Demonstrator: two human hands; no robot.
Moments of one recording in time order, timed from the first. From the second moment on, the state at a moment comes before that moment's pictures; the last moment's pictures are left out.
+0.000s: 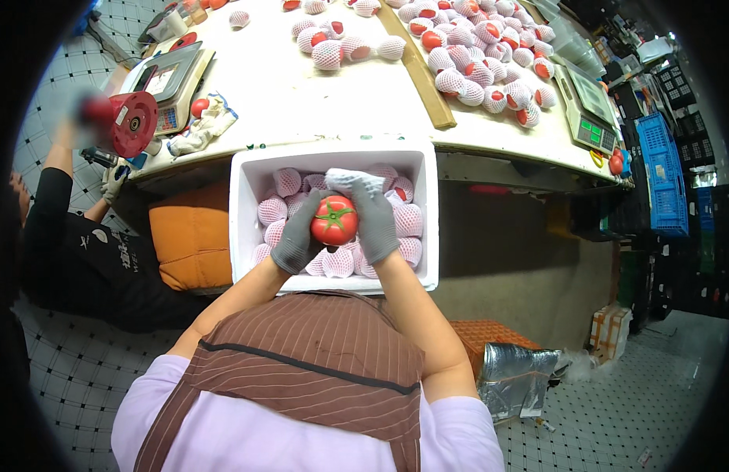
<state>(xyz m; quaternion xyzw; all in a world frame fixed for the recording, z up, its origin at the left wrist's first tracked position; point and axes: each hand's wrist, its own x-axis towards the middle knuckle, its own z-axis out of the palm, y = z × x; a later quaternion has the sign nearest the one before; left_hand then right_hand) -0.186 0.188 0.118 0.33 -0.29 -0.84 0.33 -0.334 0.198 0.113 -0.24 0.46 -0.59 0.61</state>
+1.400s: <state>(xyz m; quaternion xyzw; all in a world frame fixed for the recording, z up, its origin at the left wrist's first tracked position) -0.219 0.190 0.121 0.38 -0.27 -0.77 0.43 -0.329 0.233 0.106 -0.57 0.57 -0.50 0.31</state>
